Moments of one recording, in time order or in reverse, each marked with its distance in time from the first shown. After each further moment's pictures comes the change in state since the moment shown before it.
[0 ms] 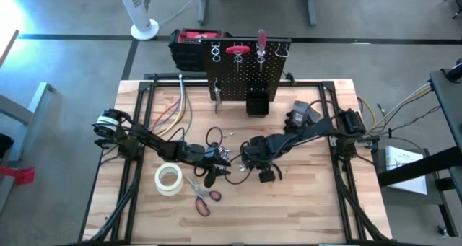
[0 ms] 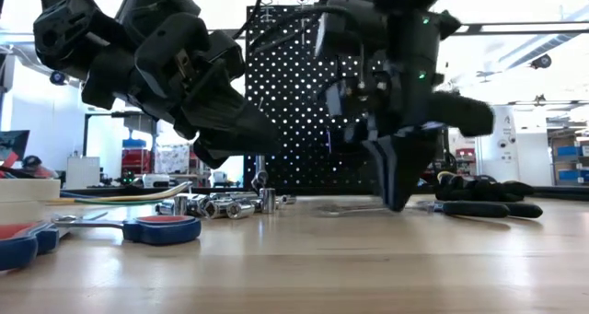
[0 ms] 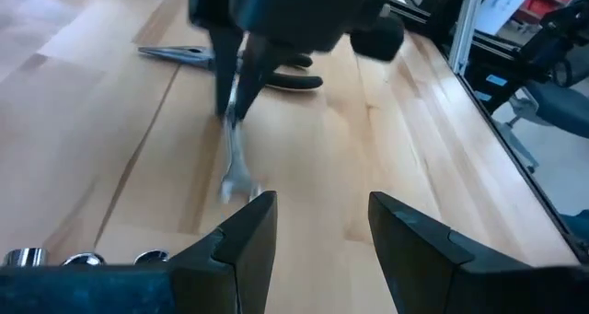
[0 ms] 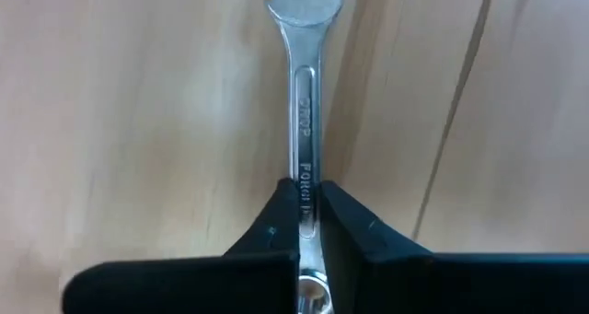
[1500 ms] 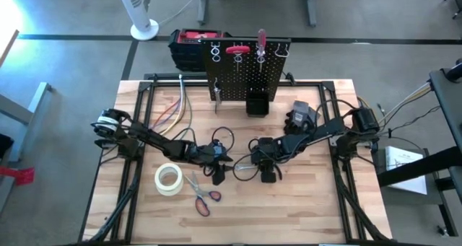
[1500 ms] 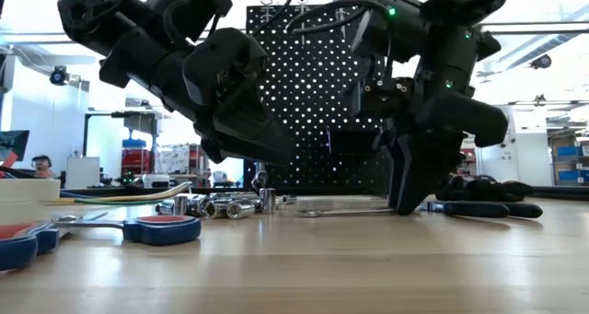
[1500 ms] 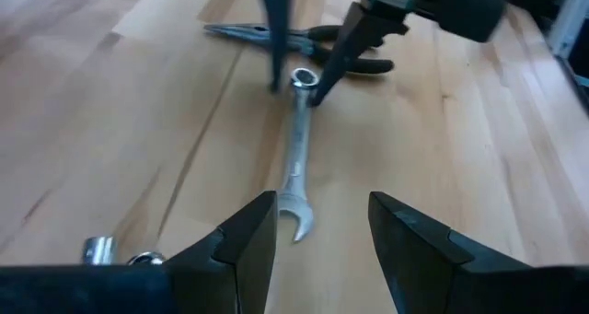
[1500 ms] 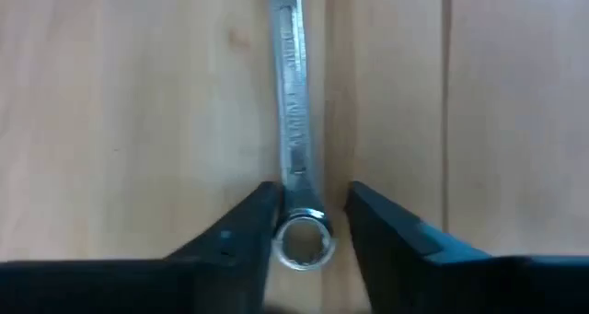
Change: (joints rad) left arm 0.005 0.001 0.161 -0.336 -0.139 -0.035; right arm 0.011 -0.111 -0.289 0.336 -0.022 0.223
